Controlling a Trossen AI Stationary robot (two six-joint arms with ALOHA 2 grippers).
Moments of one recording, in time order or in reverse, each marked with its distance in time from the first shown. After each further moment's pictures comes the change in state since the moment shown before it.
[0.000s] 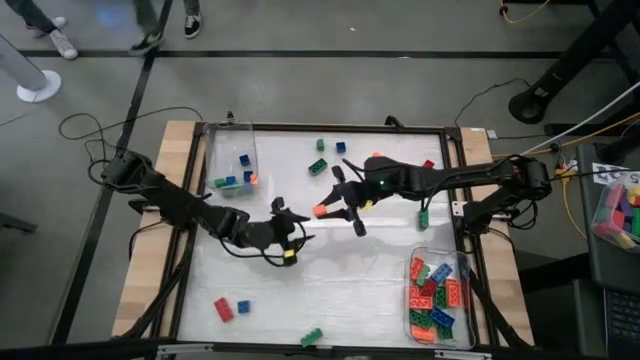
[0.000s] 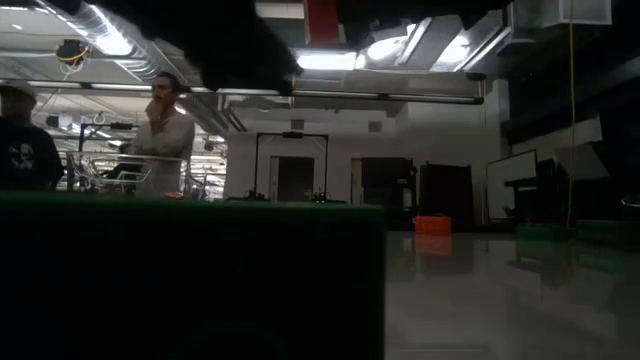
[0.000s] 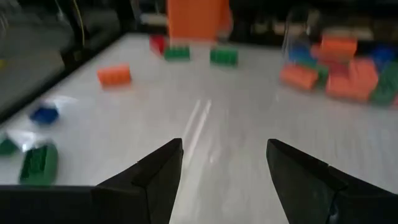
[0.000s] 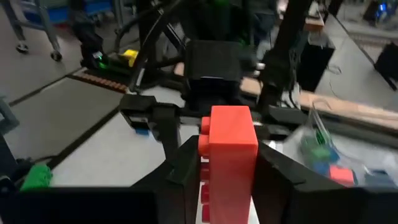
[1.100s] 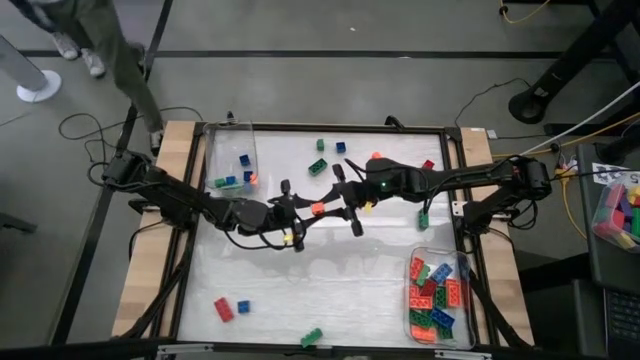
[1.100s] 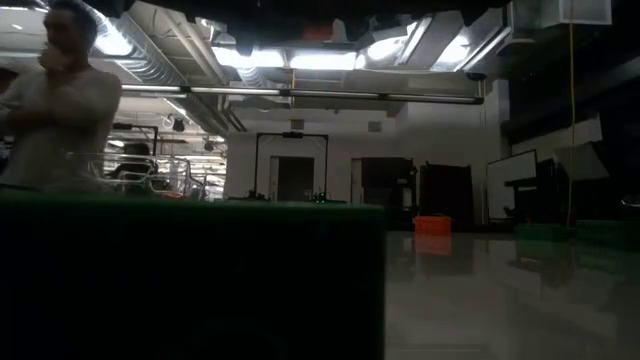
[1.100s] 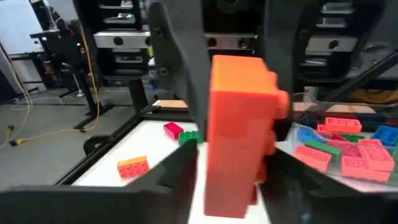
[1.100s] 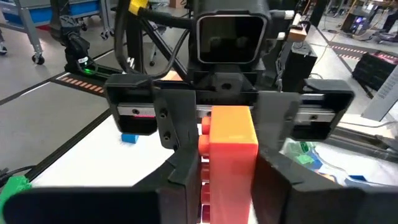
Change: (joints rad) left arm 0.117 0.000 0.001 0.369 0.055 0.303; right arm 0.032 0.000 0.000 0.044 0.063 -0.005
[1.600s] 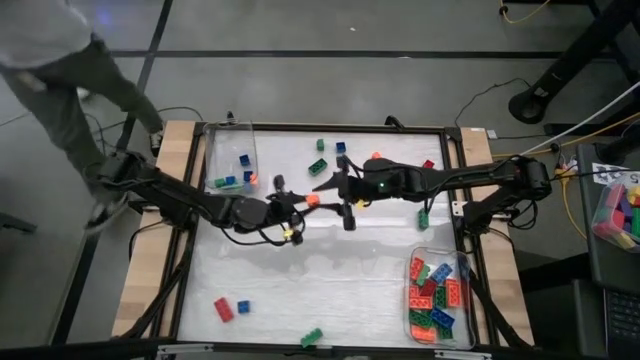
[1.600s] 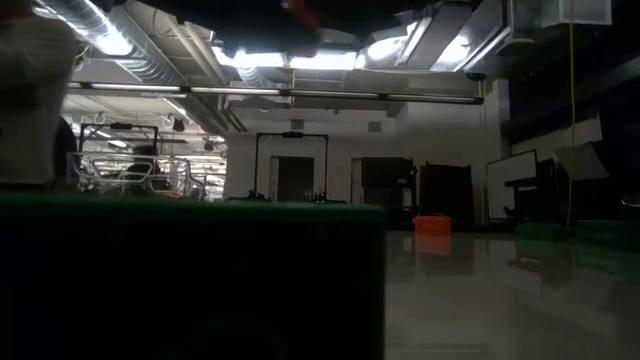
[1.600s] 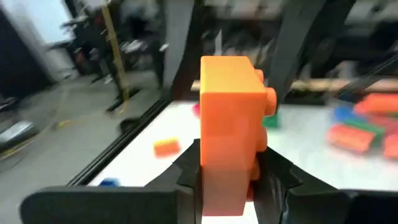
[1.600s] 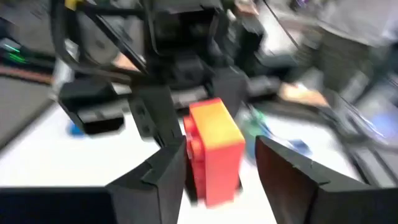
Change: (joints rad) left arm 0.006 -0.059 0.000 -0.156 -0.094 0.002; right arm 0.001 0.000 0.064 -0.126 0.244 0.005
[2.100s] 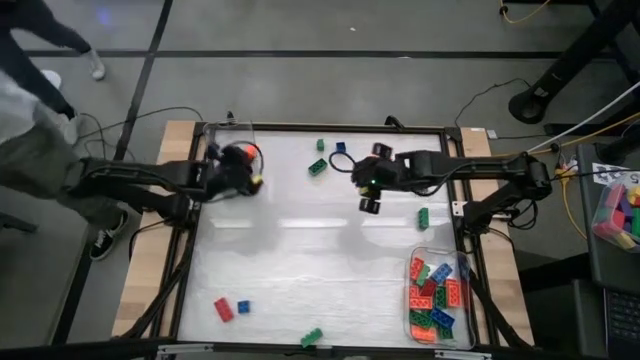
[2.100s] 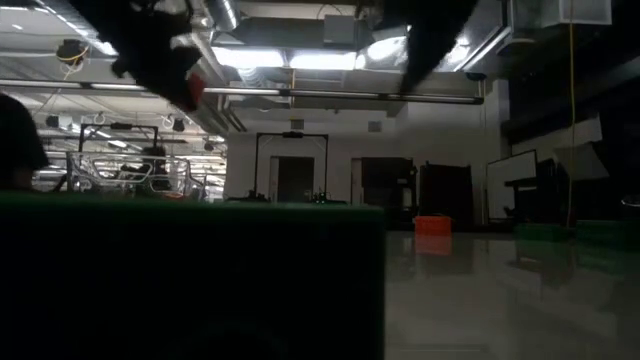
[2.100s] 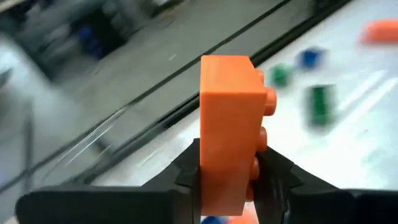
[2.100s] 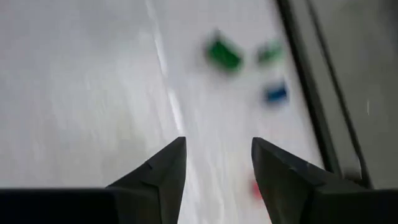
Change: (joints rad) left arm 0.284 -0.454 -0.002 -1.123 -0.238 -0.509; right arm -0.035 -0.002 0.242 -0.995 0.419 0.213
